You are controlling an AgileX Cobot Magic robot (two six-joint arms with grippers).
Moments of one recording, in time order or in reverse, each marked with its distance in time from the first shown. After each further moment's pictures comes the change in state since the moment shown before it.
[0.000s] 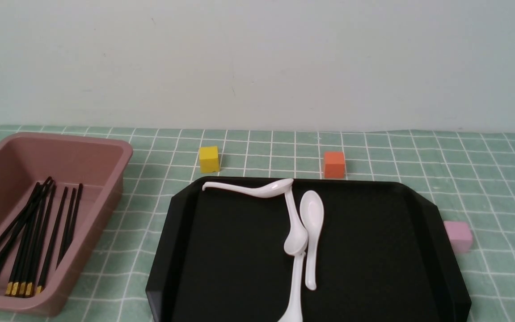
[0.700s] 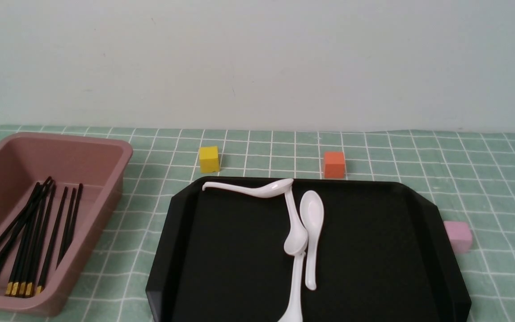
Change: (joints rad) right arm 0.000 0.000 0.000 0.000 0.000 0.000; left arm 0.000 0.000 0.000 0.000 0.000 0.000
